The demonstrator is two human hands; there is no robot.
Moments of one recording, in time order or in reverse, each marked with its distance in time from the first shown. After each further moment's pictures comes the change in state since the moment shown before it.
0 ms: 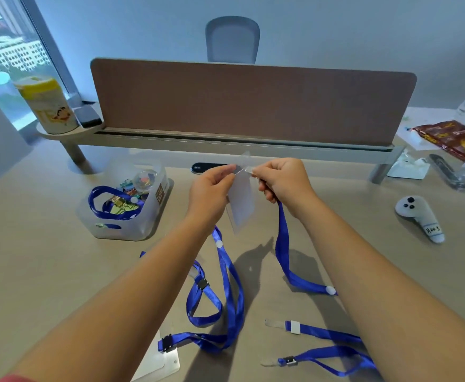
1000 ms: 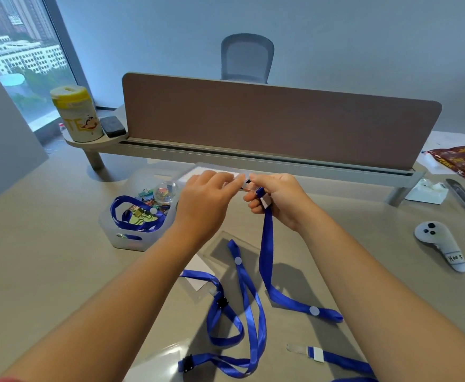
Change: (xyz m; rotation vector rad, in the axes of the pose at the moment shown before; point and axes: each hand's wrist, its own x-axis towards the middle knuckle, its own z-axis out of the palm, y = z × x) left_hand 0.030 -0.014 -0.072 1.197 0.090 0.889; right_hand 0.006 -0.038 0.042 0.302 -0.263 0.168
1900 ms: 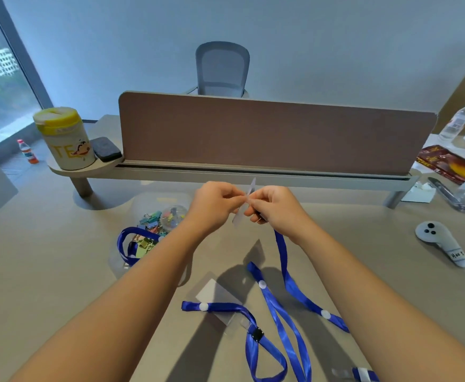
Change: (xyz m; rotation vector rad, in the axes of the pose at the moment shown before) left_hand 0.039 -0.069 -0.001 -0.853 -0.392 -0.481; right_hand 0.049 -0.005 0.059 -0.423 0.183 -0.072
